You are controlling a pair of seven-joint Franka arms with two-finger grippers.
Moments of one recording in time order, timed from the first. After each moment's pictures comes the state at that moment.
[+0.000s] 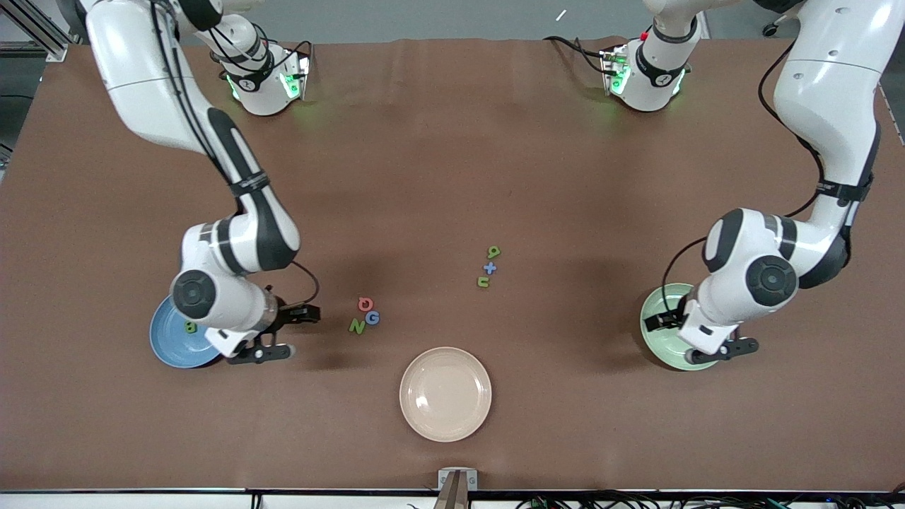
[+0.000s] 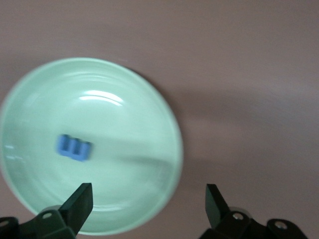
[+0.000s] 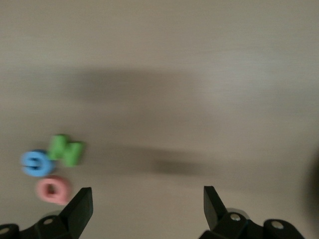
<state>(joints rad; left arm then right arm) 0.22 0.64 -0.46 -1.68 0.33 2.22 -0.51 0.29 0.68 0.01 -1.56 0.10 2.20 0.13</state>
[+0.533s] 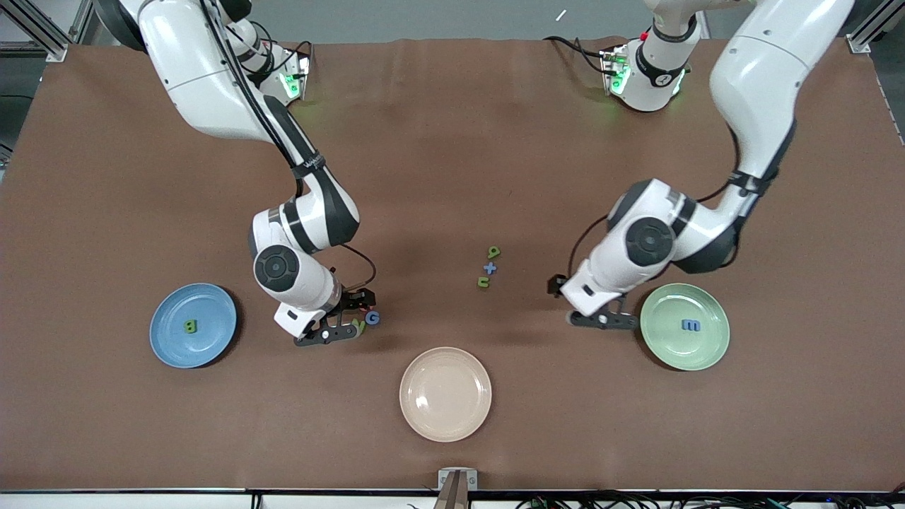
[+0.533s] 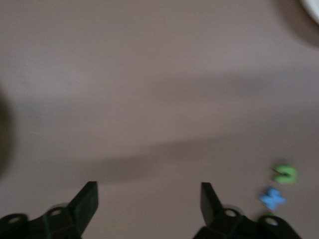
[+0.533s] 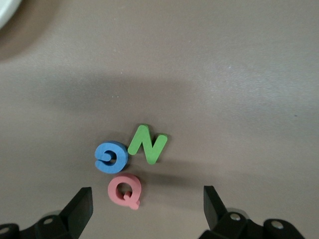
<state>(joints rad) 0.04 0.64 -0.59 -1.71 0.34 2.23 -0.54 0.40 0.72 0.00 -1.60 0.10 2.31 0.18</state>
